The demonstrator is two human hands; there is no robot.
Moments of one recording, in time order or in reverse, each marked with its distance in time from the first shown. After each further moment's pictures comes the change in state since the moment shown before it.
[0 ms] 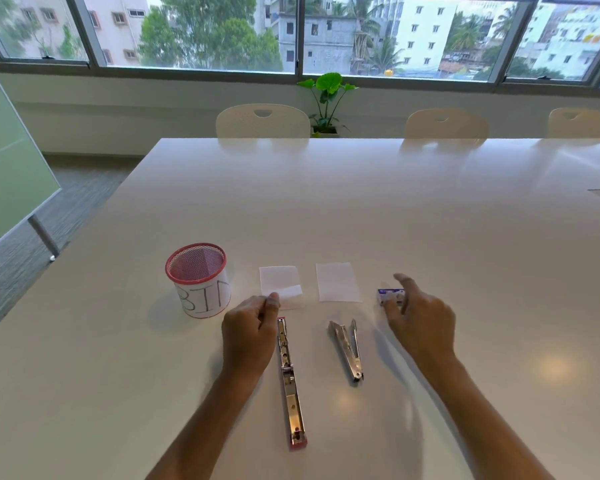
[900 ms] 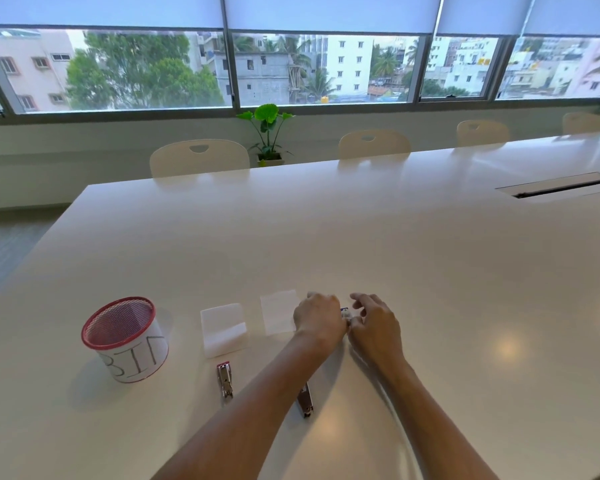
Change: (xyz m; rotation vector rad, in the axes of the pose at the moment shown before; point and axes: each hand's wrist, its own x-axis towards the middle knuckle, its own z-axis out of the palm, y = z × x) left_hand 0.030 0.119 0.158 0.648 -0.780 0.148; right_hand 0.019 0.055 0.031 0.250 -0.083 0.236
